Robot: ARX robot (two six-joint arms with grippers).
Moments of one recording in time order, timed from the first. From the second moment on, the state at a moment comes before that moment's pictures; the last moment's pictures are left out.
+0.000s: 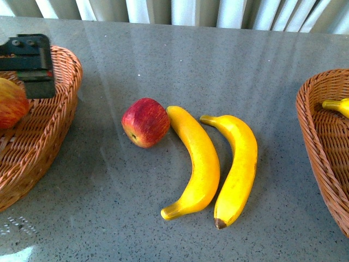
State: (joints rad) left arm -0.24 1.58 0.66 0.24 -0.15 -0.18; right arm 0.00 0.00 0.02 0.00 0.00 0.00
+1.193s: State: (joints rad) left arm -0.51 1.81 0.90 0.17 0.02 0.26; right arm 0.00 0.00 0.02 0.00 0.00 0.00
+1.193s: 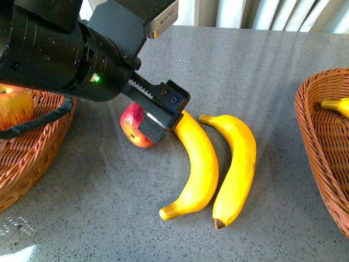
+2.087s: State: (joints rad) left arm -0.49 1.97 0.94 0.16 0.03 0.21; right arm 0.00 0.00 0.02 0.00 0.00 0.00
